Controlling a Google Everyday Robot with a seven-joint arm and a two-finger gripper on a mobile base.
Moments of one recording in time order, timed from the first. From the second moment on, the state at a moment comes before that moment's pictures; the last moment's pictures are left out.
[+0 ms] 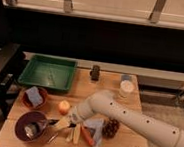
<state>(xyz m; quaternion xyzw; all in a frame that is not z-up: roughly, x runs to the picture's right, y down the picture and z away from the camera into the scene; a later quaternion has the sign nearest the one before) -0.097 0.233 0.705 0.20 -0.47 -0.76 0.40</state>
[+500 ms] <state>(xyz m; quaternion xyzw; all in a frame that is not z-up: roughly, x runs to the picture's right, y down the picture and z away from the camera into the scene) -0.116 0.206 0.736 0.21 -0.47 -0.77 0.39</state>
